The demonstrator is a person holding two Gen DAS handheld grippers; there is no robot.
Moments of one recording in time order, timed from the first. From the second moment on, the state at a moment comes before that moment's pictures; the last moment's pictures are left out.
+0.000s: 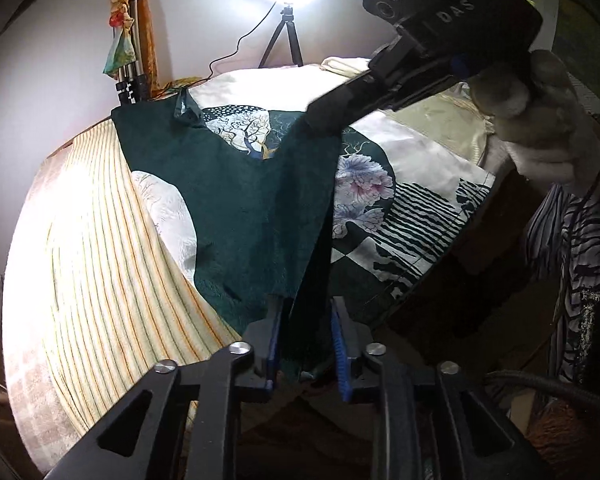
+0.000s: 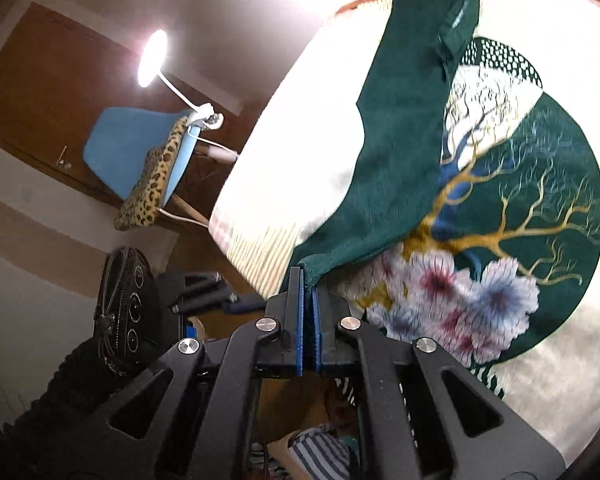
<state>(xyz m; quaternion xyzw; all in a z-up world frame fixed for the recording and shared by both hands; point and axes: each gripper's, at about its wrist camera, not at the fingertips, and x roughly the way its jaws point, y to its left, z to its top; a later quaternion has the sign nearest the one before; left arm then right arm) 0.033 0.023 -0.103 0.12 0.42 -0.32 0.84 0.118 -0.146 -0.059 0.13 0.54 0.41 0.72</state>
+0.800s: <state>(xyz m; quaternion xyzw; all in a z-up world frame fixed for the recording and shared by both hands) -0.021 0.039 -0.130 0.19 0.47 -0.17 0.84 0.087 -0.152 -0.112 0.10 0.62 0.36 0.69</state>
